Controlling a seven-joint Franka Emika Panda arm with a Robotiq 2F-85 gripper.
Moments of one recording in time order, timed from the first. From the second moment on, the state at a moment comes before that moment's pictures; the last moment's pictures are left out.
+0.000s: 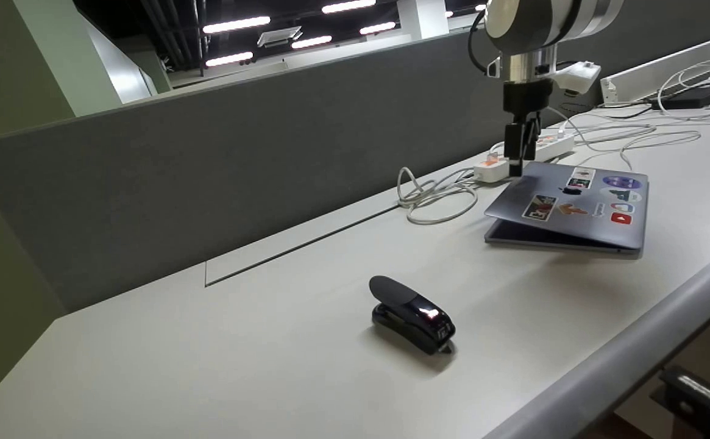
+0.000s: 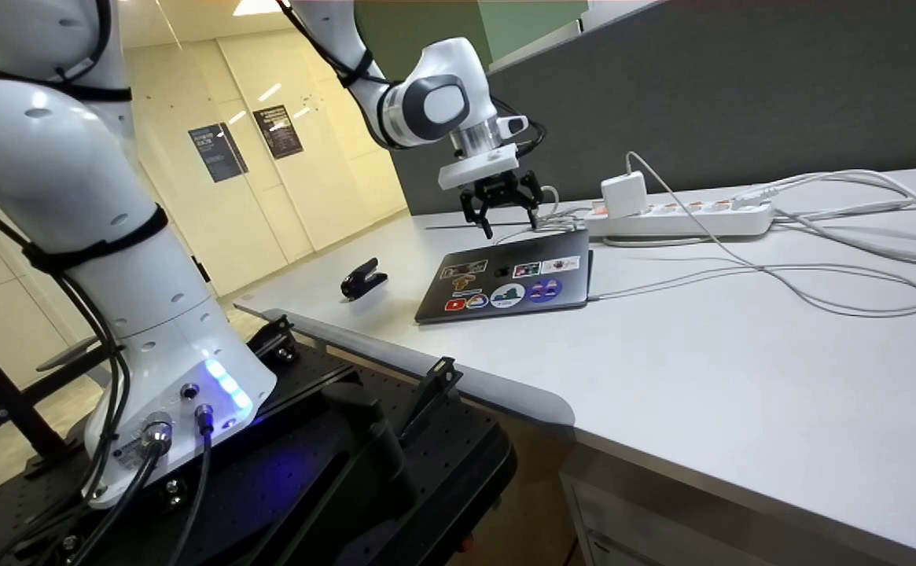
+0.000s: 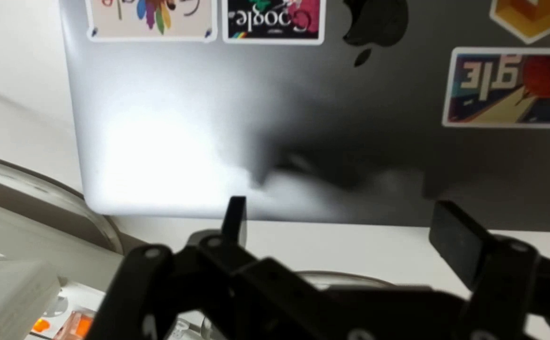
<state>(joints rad) -0.27 0.42 0.10 -2.30 0.02 2.87 -0.63</state>
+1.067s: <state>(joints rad) -0.48 0.55 0.32 -2.31 0.02 2.96 -0.79</state>
